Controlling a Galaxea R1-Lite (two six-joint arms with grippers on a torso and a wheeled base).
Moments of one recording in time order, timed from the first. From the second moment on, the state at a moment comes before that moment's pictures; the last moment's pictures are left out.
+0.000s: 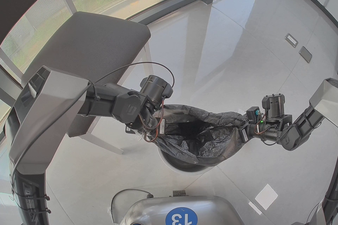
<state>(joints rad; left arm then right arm) -0.60 2.24 -1.62 0.38 0.31 -0.38 0.25 2.12 -0.84 -0.71 0.07 -0.27</state>
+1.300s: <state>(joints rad) -0.71 2.25 -1.74 0.45 0.32 -0.56 0.31 2.03 -0.86 -0.70 0.07 -0.25</state>
